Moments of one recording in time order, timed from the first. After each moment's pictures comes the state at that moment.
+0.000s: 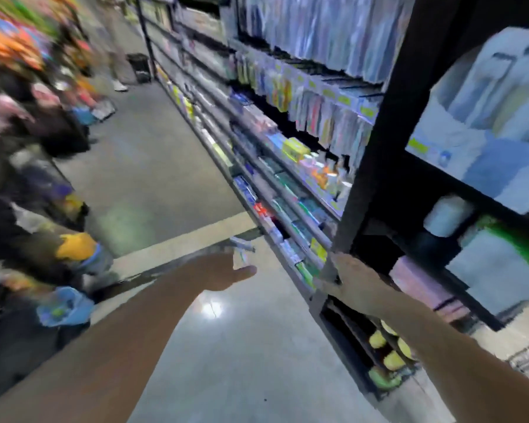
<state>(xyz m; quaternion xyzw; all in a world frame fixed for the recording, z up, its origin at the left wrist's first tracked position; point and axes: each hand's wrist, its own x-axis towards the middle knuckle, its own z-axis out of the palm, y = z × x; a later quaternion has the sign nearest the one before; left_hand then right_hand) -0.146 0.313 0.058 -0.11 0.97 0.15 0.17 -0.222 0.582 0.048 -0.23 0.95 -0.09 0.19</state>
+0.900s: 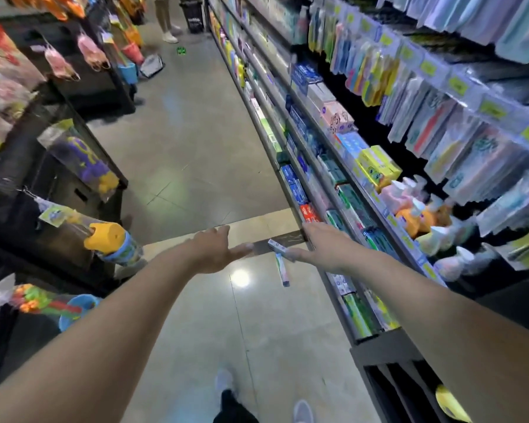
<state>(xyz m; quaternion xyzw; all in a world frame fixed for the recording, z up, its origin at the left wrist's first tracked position) -0.386 0.069 0.017 -0.24 0.93 0.15 0.22 -0.524 0.287 0.020 -0.36 0.90 -0.06 0.26</state>
